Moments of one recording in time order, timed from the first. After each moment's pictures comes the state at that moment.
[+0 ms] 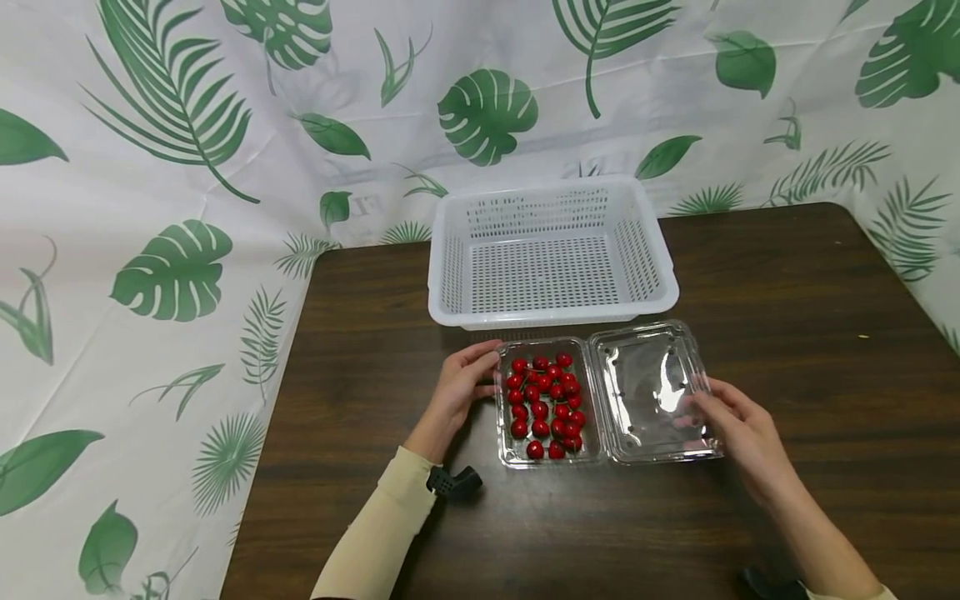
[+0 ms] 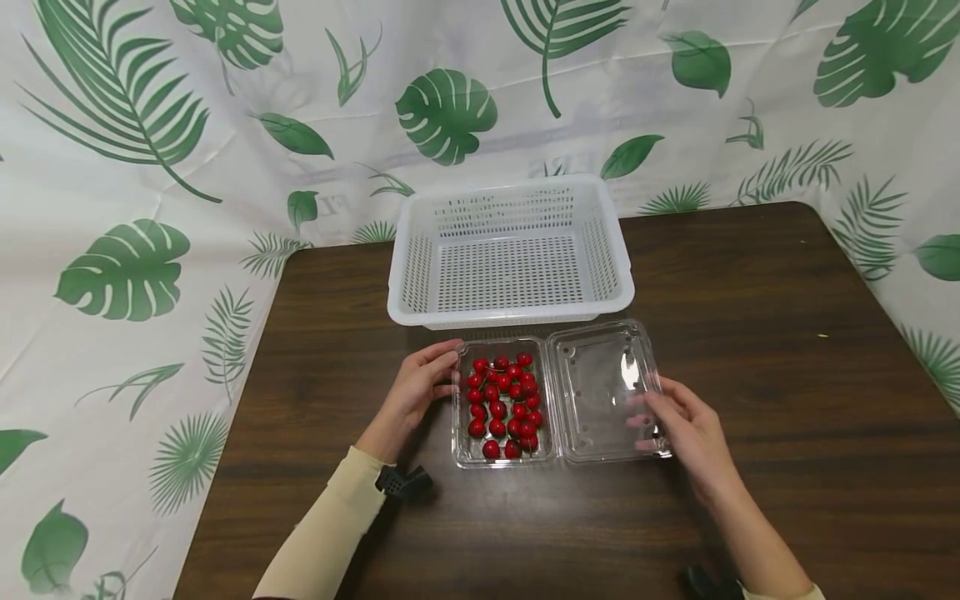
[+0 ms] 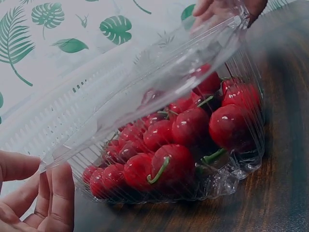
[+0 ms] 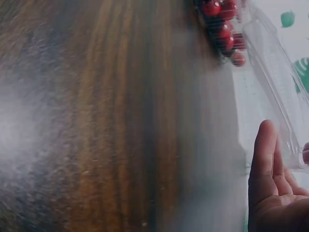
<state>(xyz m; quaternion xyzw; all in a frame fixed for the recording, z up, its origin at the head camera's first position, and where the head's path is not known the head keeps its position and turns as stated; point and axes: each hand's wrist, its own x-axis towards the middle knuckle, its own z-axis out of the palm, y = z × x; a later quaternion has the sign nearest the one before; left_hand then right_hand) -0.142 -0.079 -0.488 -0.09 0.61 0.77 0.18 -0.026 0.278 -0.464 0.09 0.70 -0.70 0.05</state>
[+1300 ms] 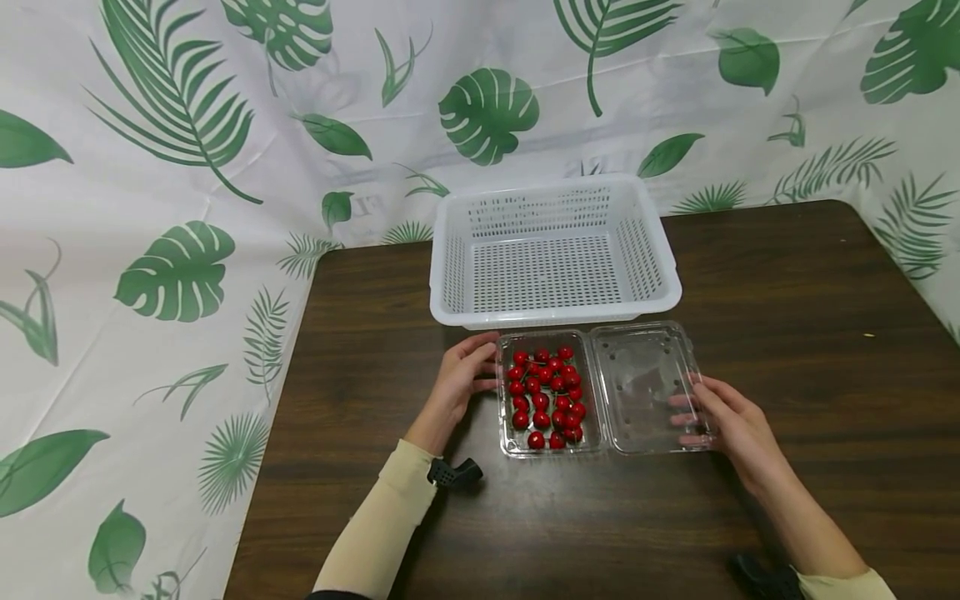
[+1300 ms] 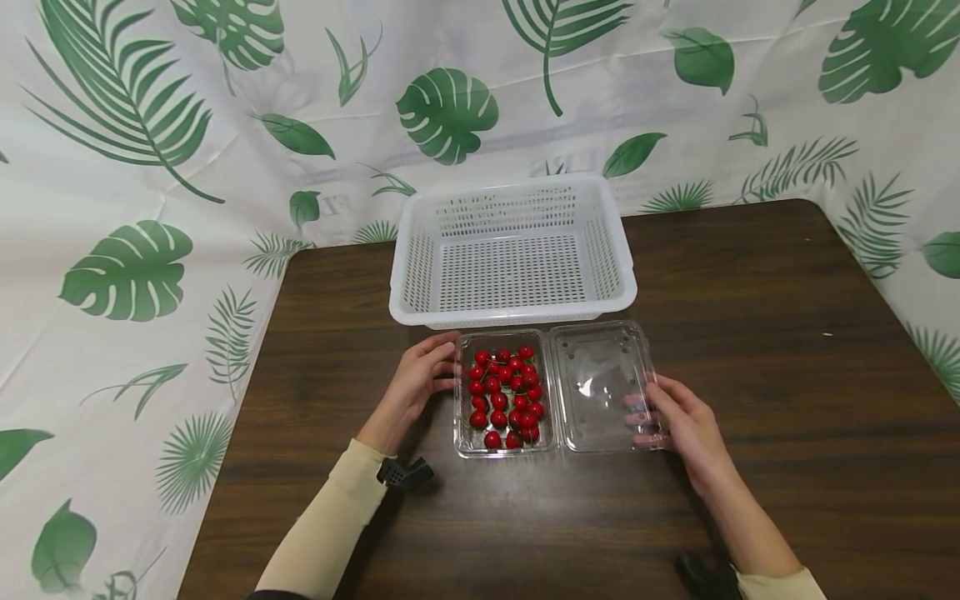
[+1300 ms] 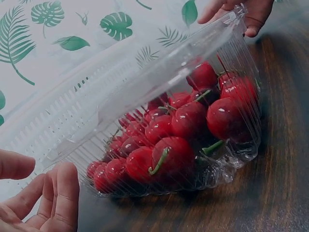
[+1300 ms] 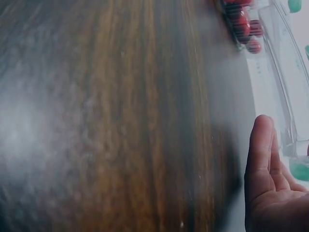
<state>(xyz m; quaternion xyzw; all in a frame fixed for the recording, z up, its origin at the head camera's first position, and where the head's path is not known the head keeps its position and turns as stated) -0.150 -0.082 -0.483 -0.10 0.60 0.77 0.18 -0.038 0.285 -0.485 0.11 0.66 -0.73 0.11</state>
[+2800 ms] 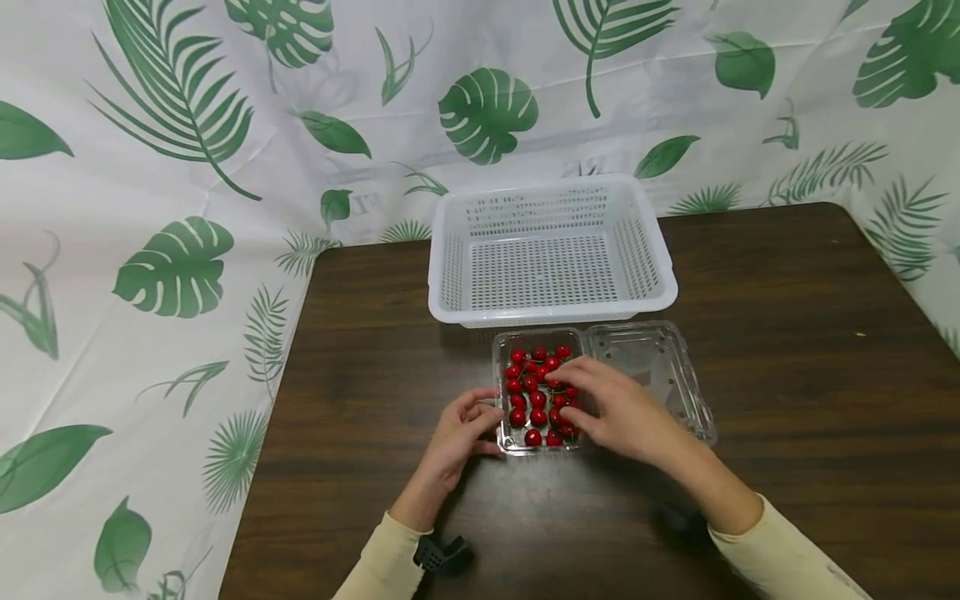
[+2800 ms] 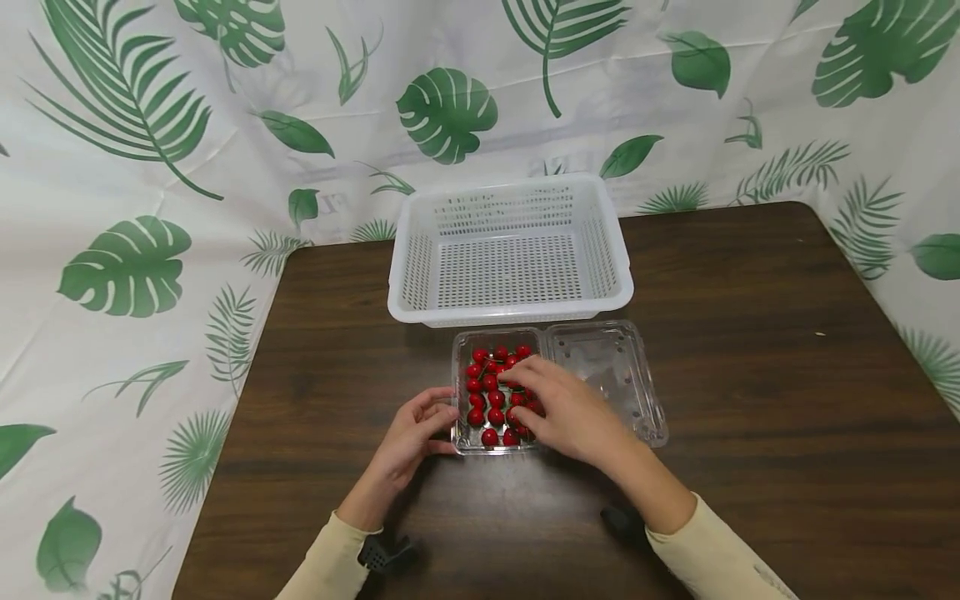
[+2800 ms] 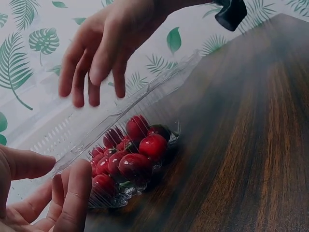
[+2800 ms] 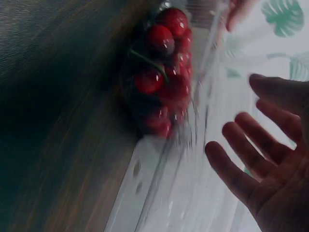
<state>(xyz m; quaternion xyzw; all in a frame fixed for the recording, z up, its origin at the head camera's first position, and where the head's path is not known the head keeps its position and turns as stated) -0.063 -0.089 -0.482 -0.06 0.60 0.77 0.22 -0.069 0.163 -0.423 -0.29 0.90 -0.32 -0.02</state>
